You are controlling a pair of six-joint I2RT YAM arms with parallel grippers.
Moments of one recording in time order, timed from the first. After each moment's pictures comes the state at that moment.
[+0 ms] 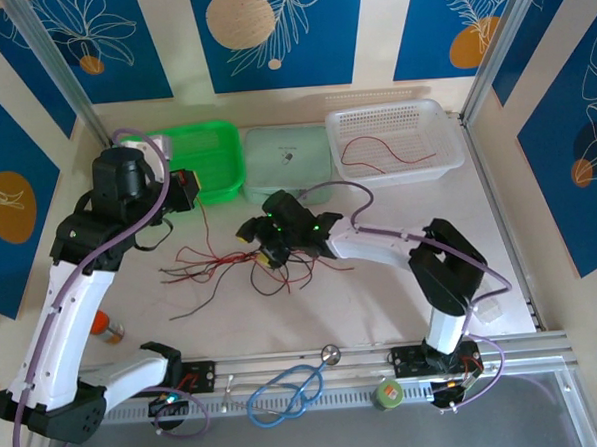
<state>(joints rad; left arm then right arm) -0.36 1.07 1.48 -0.92 0.08 -0.42 0.92 1.78 1.22 -0.17 -0.26 1.56</state>
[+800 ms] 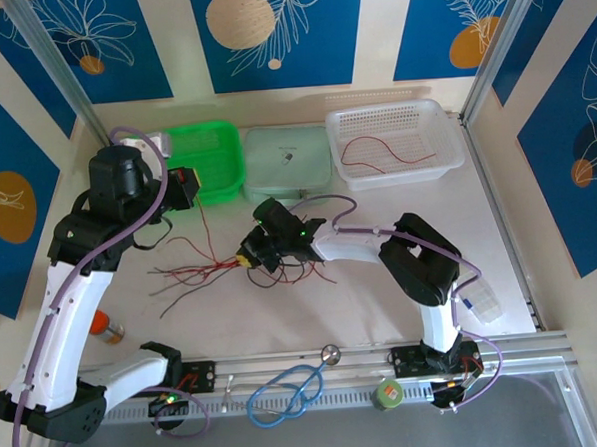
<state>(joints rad) -0.36 1.08 1.50 -0.92 0.08 -0.42 0.93 1.91 1.22 -0.07 -0.36 1.68</state>
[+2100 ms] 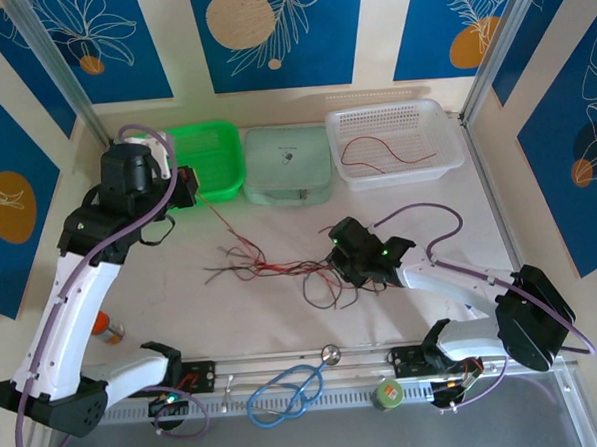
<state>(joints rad) -0.36 1.11 1.47 -0.90 0.00 -0.39 0.80 1.26 0.73 -0.50 0.09 1.53</state>
